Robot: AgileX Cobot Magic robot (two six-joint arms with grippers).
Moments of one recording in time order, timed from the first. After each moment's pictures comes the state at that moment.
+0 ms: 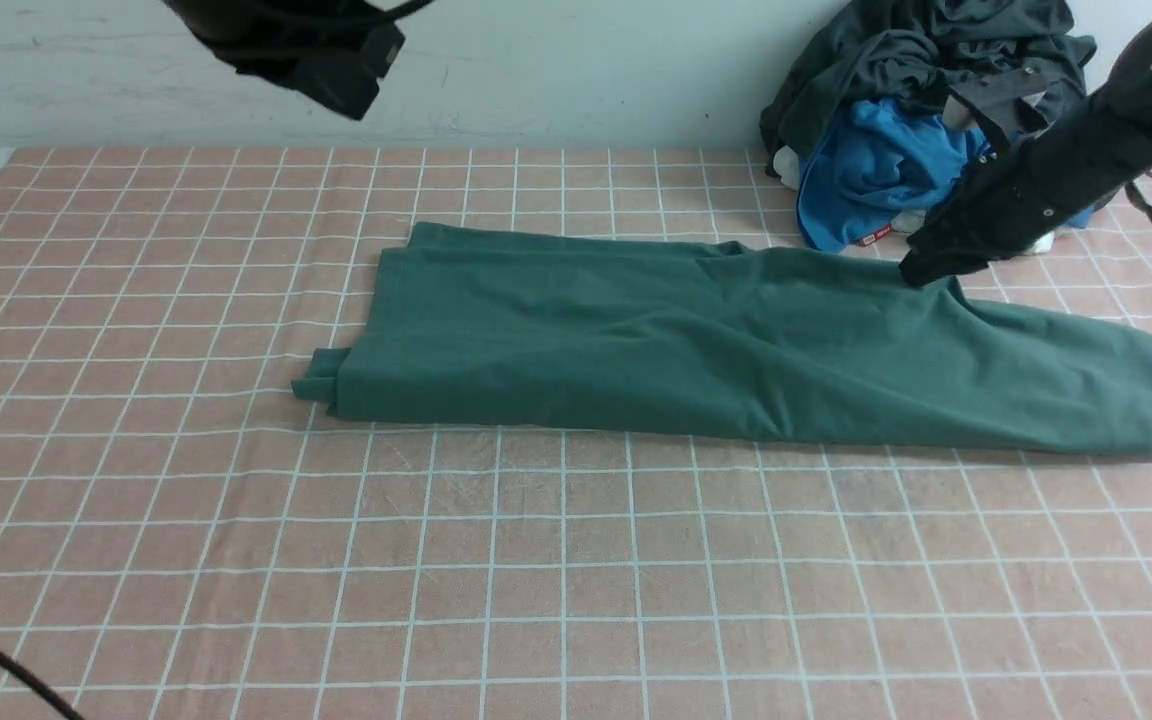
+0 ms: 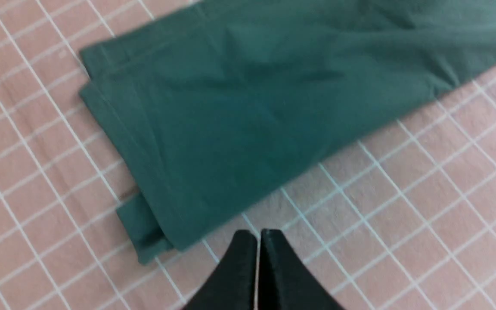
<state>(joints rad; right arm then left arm) -0.03 2.33 -2.06 0.40 1.05 -0.64 -0.21 1.73 -1.89 -0.23 1.26 0.39</state>
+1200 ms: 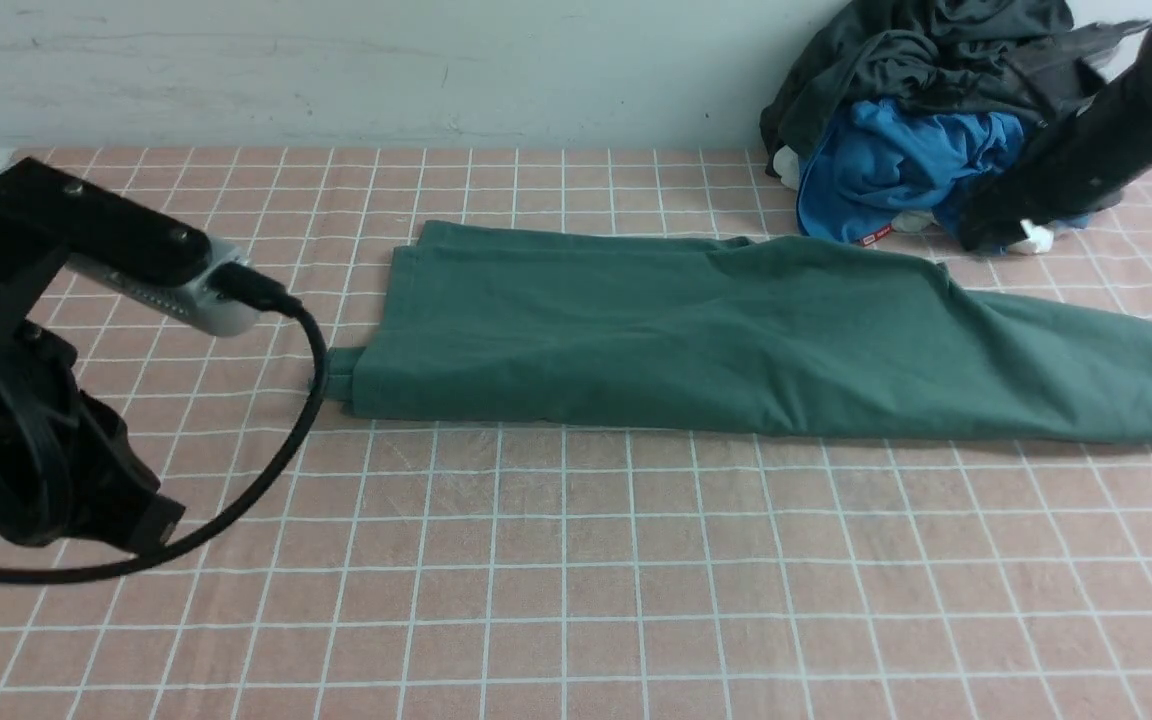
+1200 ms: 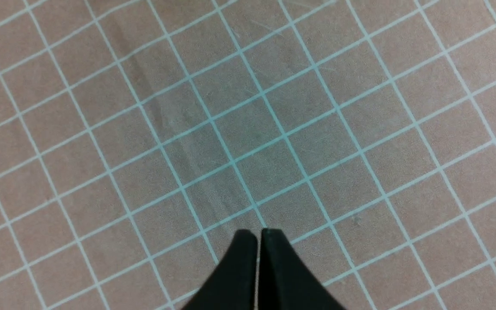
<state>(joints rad) -0.07 2.25 -2.06 0.09 0.99 -0.37 -0.21 1.08 -0.98 -0.08 1.05 0.25</state>
